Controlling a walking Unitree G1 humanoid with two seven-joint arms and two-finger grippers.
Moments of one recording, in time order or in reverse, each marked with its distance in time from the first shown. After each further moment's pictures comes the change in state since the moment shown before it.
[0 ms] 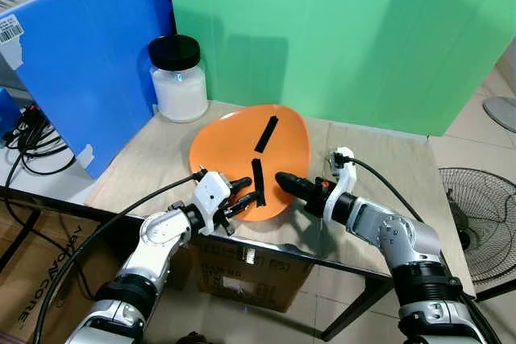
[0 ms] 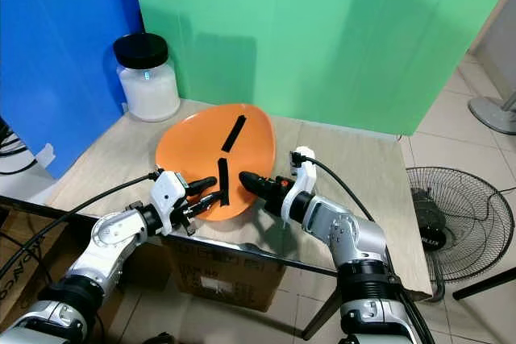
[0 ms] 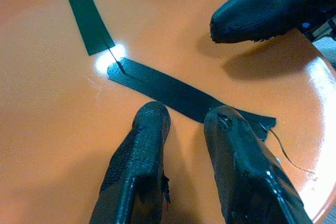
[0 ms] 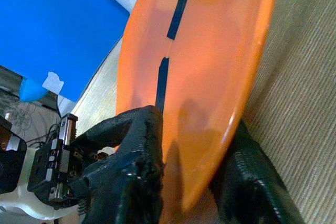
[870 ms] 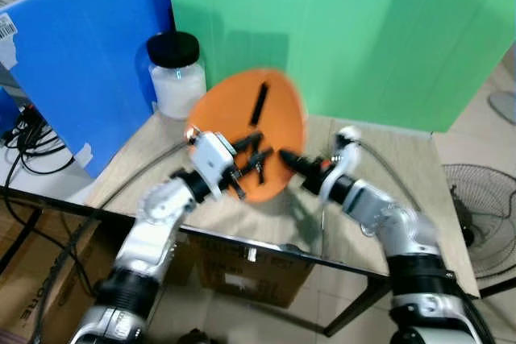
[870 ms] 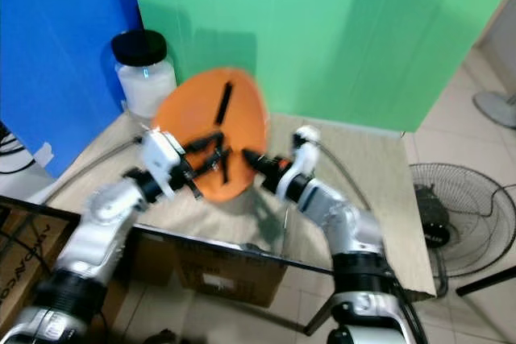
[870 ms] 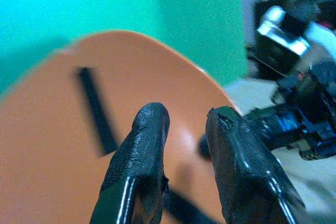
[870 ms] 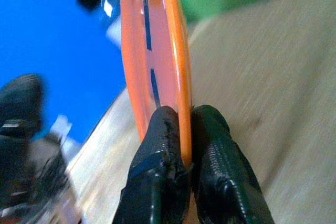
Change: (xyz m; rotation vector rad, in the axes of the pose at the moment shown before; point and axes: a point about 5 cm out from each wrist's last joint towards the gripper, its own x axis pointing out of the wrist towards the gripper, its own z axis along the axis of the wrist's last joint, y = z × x) left arm -0.005 0.016 0.093 0.079 -0.302 0.136; right arm -0.003 0.016 0.040 -0.059 -0.196 -0.028
